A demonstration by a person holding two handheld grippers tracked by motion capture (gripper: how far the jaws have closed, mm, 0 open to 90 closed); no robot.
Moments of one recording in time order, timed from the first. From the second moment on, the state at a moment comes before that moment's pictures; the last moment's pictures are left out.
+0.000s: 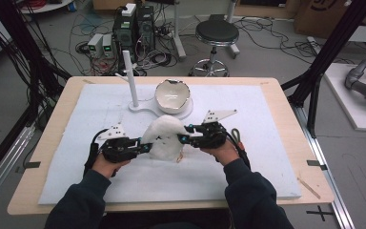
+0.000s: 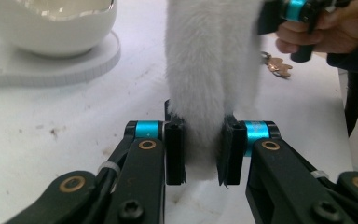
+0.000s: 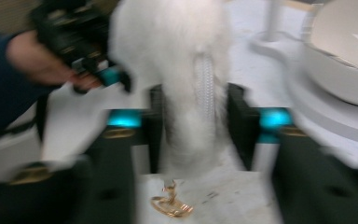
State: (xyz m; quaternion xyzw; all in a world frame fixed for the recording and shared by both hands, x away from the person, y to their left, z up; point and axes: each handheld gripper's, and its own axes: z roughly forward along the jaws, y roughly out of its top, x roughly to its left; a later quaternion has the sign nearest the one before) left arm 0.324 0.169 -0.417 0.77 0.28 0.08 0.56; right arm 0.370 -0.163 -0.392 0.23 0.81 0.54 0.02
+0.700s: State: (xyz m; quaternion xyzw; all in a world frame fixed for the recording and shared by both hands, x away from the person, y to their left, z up) left arm 0.334 0.215 -0.417 0.72 0.39 0.18 0.54; right arm 0.405 -0.147 -0.357 0.19 0.82 0.54 0.07
